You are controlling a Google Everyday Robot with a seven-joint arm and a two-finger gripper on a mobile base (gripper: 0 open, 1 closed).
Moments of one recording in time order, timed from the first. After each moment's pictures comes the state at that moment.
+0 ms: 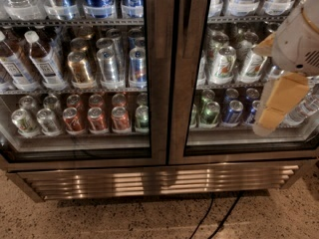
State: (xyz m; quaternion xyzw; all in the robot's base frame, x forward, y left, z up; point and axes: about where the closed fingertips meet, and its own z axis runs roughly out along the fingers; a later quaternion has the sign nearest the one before) arm 0.448 -0.191 0.959 -0.62 0.77 0.01 0.17
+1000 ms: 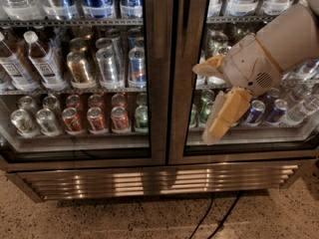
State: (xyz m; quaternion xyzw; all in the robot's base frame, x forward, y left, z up) arm 0.449 -0.086 0.925 -0.66 0.66 0.23 0.27
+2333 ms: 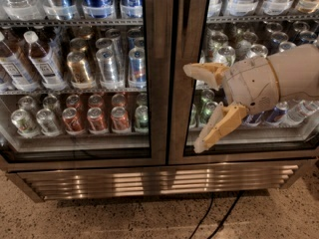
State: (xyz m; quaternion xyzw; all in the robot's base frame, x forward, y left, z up) arm 0.435 -0.060 0.934 -0.62 0.57 0.35 0.42
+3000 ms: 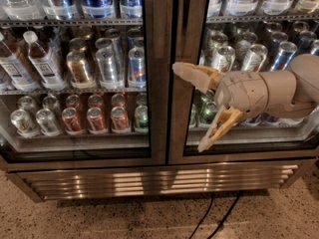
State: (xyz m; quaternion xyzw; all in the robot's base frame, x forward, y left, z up) arm 0.430 -0.052 0.945 -0.57 0.40 0.51 0.51
